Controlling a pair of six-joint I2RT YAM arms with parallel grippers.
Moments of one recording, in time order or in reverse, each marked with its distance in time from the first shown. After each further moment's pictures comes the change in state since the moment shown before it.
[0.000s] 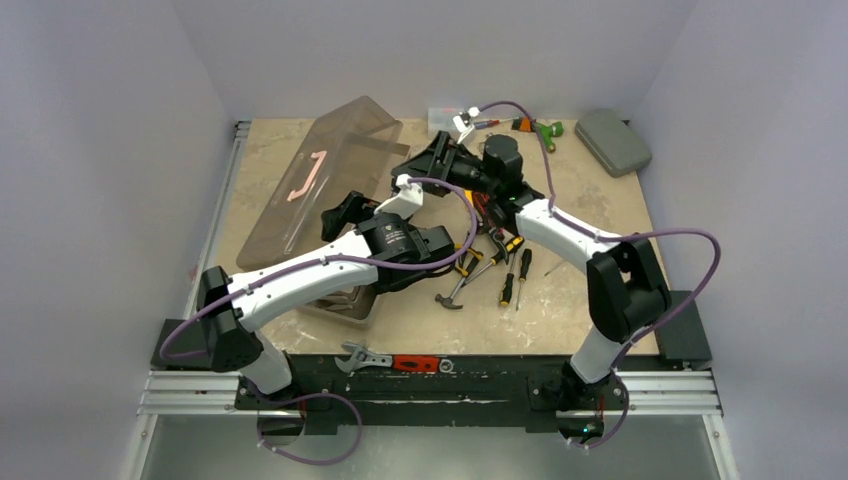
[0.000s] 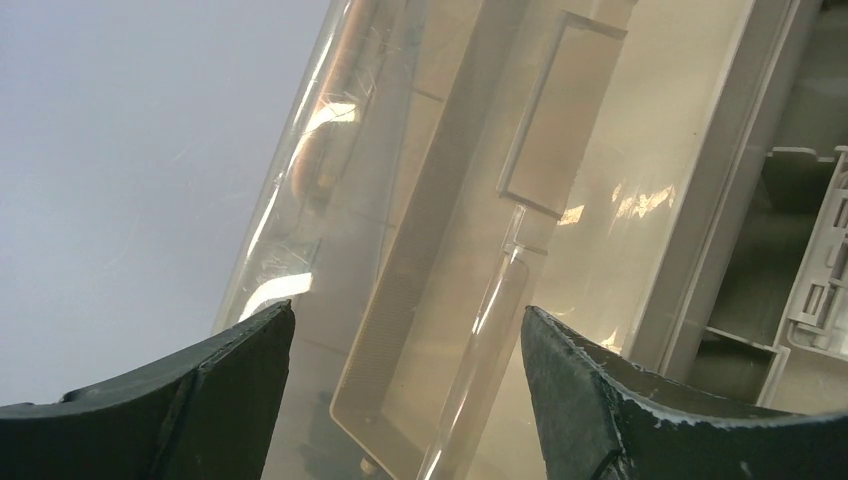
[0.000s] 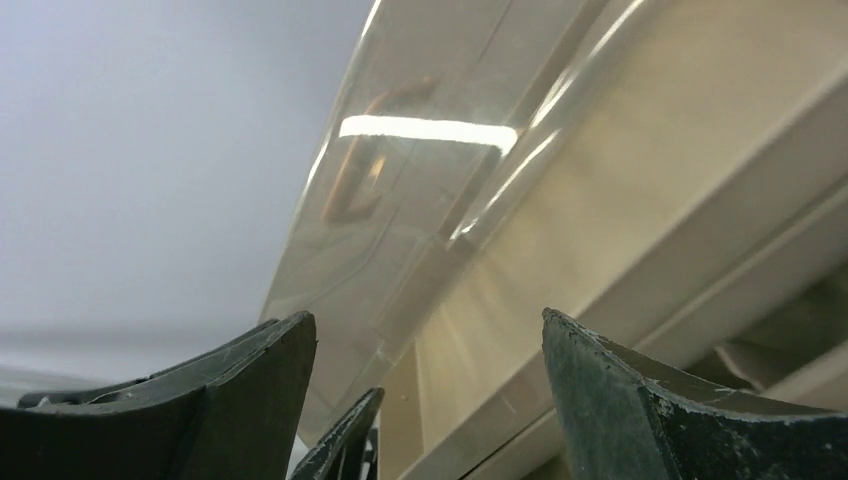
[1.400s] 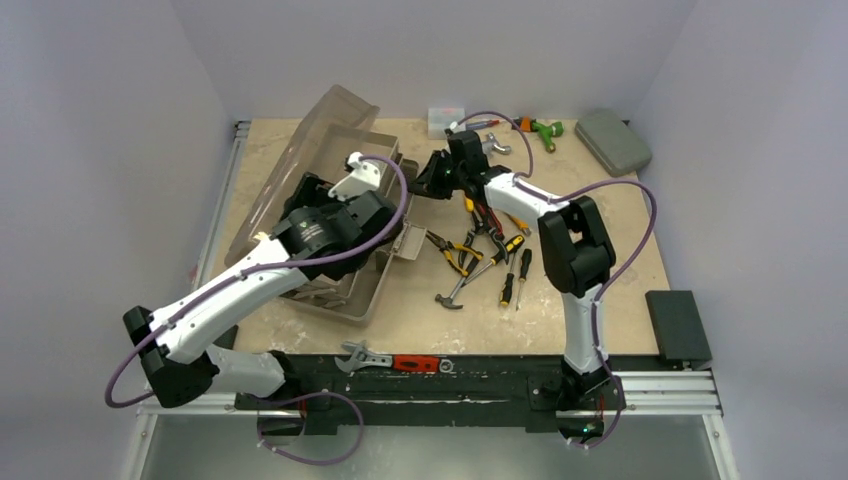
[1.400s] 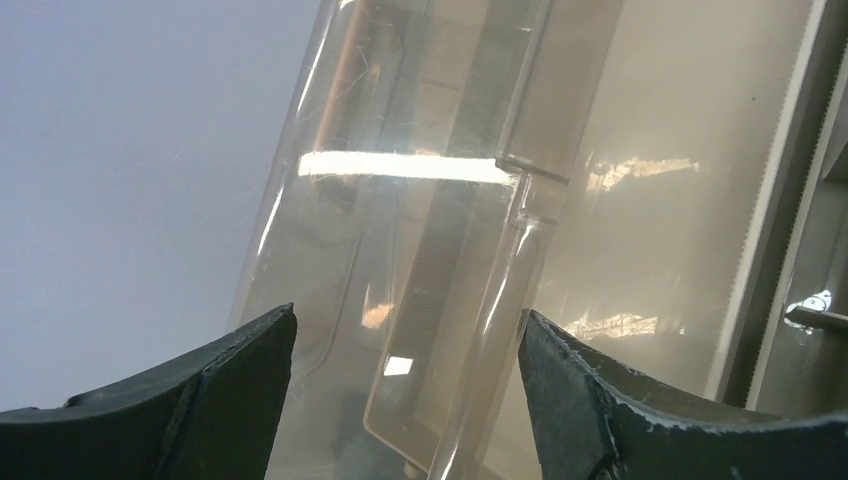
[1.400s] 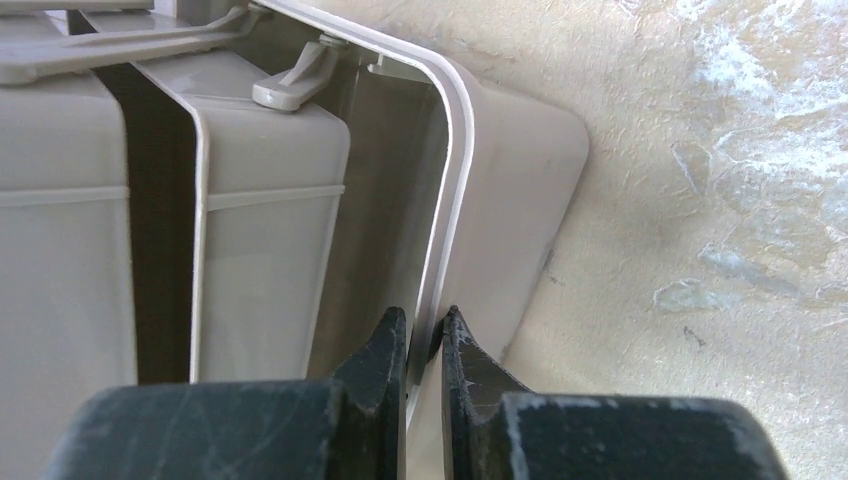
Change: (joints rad) left arm 0.164 -0.280 -0.133 0.338 0.132 0.513; right arm -0.045 0.358 0.342 -0.586 0.340 -0.287
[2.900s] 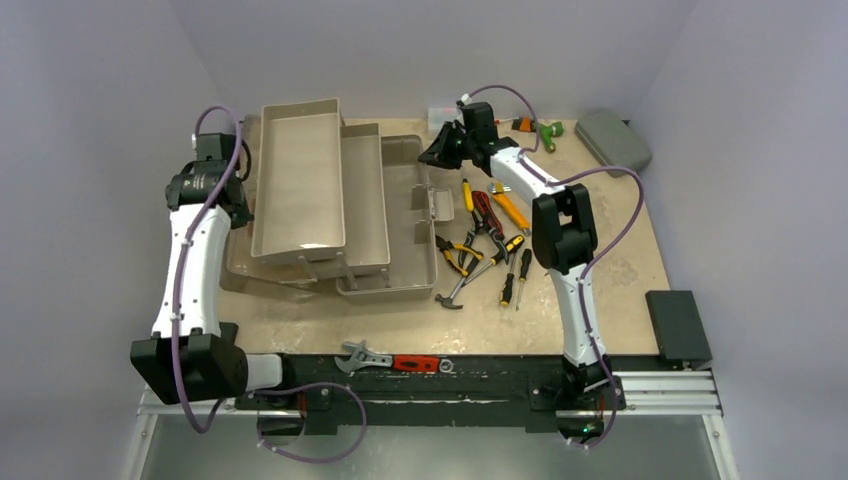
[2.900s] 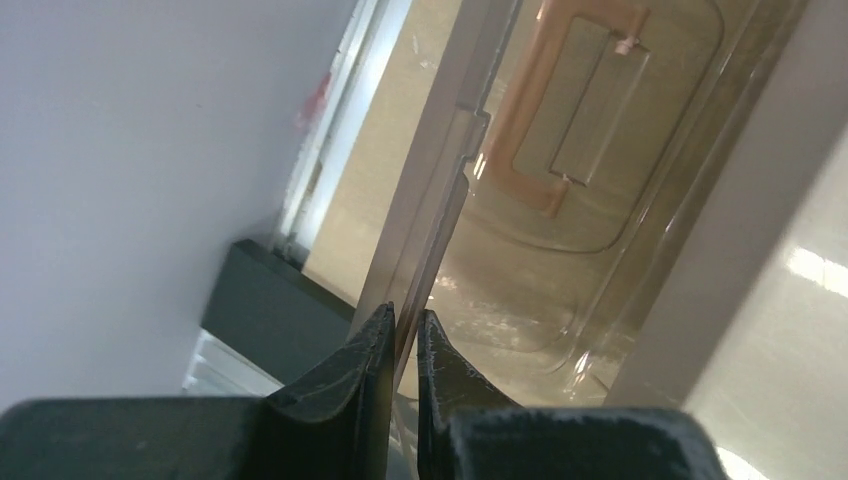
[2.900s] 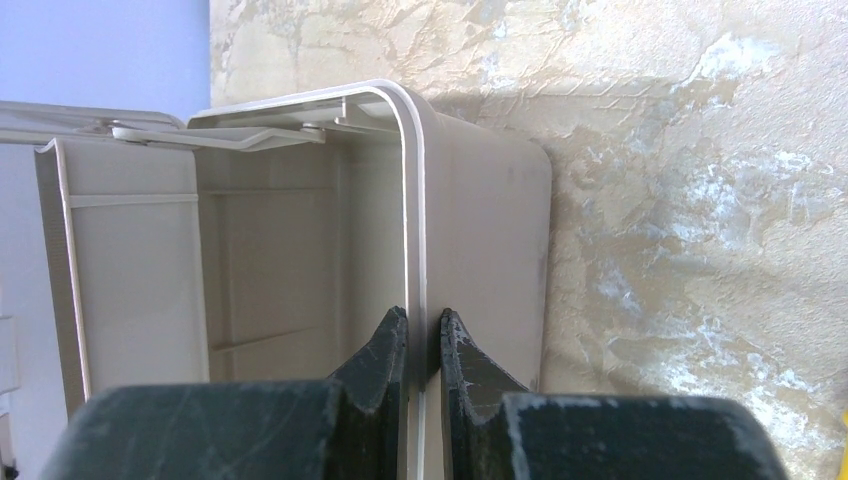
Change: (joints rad) left arm 1.013 -0.011 -0.016 0.114 0.742 0.137; right arm -0.118 0.266 0.436 -0.150 -0.084 -0.068
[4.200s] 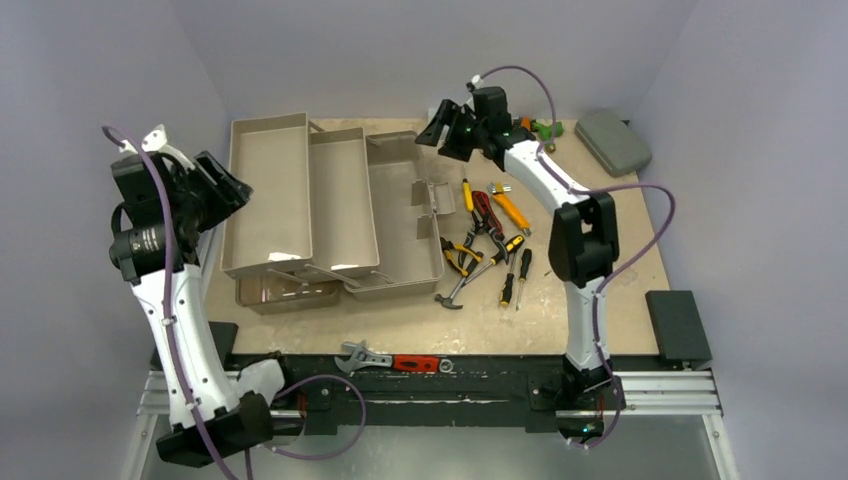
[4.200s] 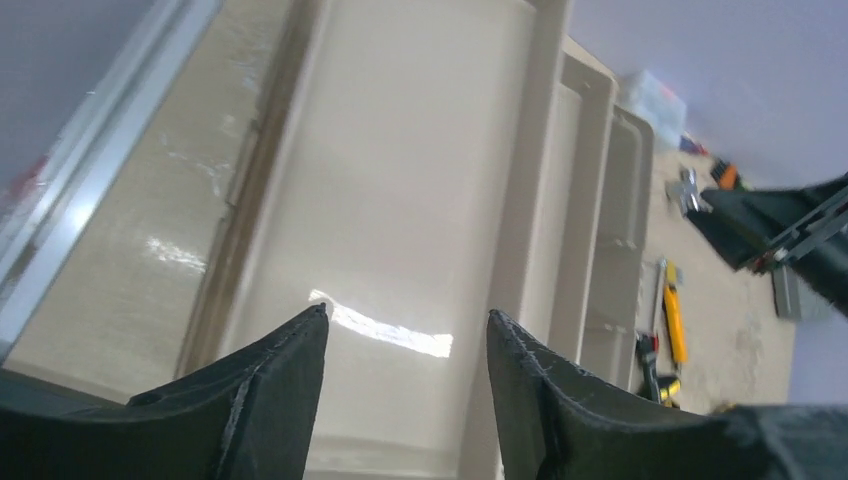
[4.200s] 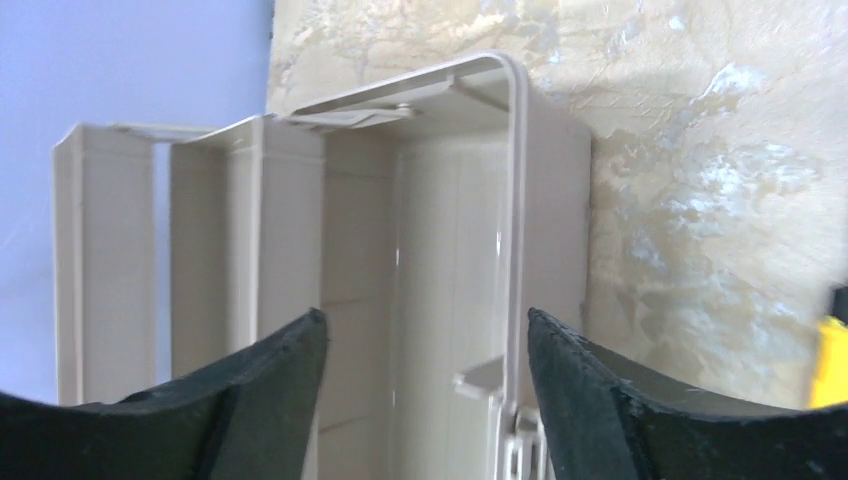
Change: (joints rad) left arm 0.349 -0.246 0.046 0.133 0.714 -0.229; right arm 0.001 -0.134 -0.035 -0.049 0.029 0.000
